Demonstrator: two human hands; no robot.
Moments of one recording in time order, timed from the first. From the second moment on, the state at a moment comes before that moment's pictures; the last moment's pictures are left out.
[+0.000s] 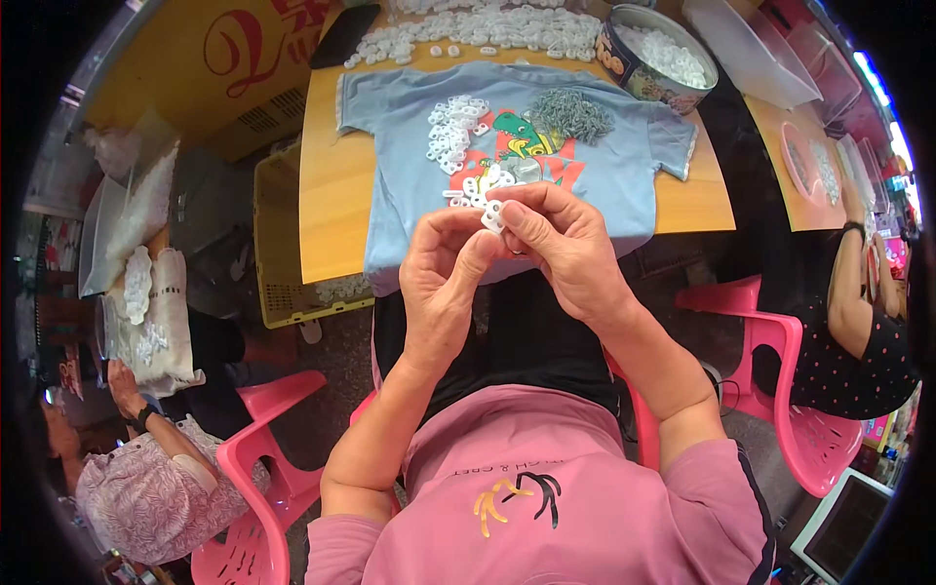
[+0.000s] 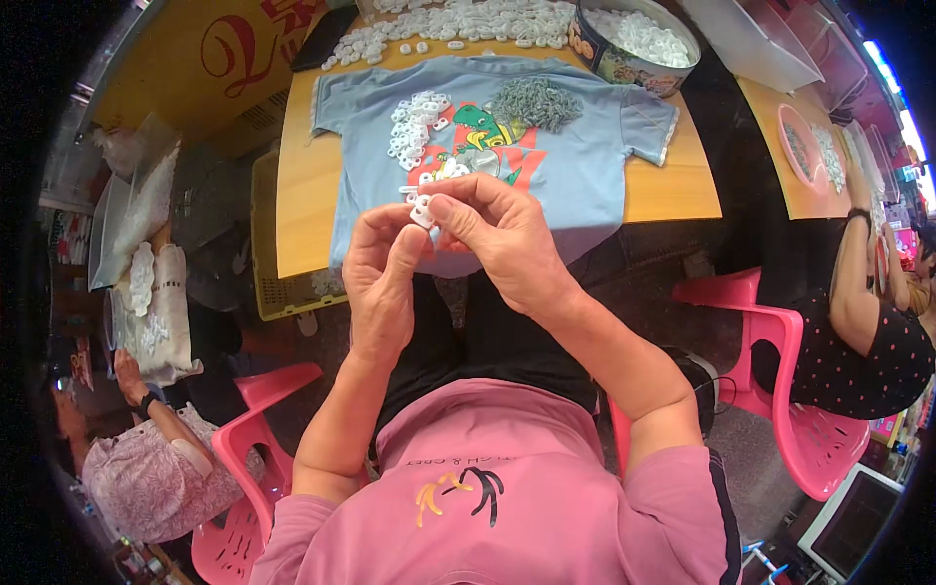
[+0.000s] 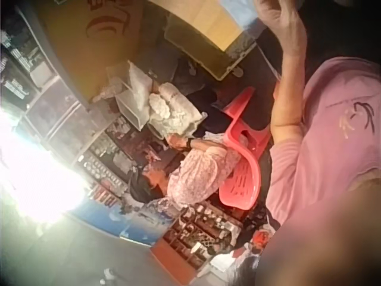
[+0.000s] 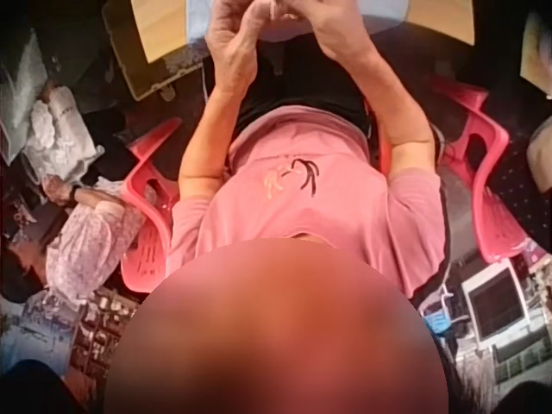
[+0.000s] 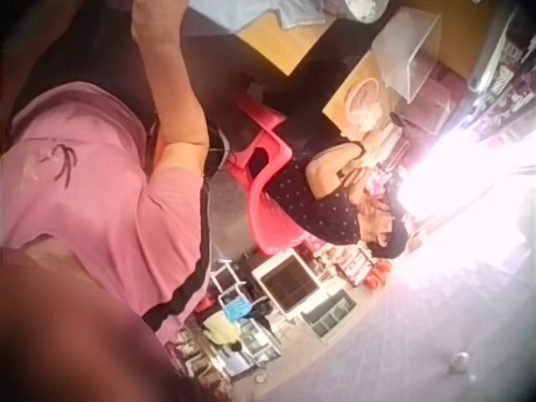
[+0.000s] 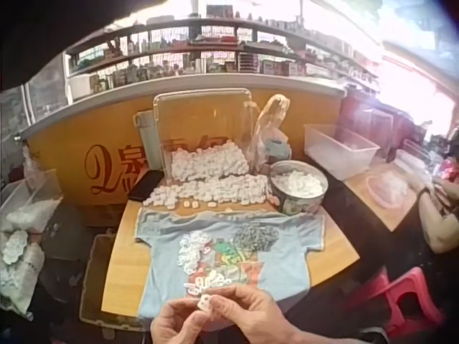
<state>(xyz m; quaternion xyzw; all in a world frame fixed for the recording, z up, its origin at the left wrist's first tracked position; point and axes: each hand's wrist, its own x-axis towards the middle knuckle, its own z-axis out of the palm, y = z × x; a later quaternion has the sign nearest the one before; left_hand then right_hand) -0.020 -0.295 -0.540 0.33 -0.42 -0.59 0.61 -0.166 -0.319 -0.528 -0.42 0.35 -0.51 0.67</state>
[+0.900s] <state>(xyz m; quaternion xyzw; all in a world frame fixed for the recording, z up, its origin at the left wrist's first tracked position) 0.016 -0.300 -0.534 0.21 -0.60 -0.49 0.60 -0.139 -0.287 -0.504 -0.35 0.23 -0.50 0.76</state>
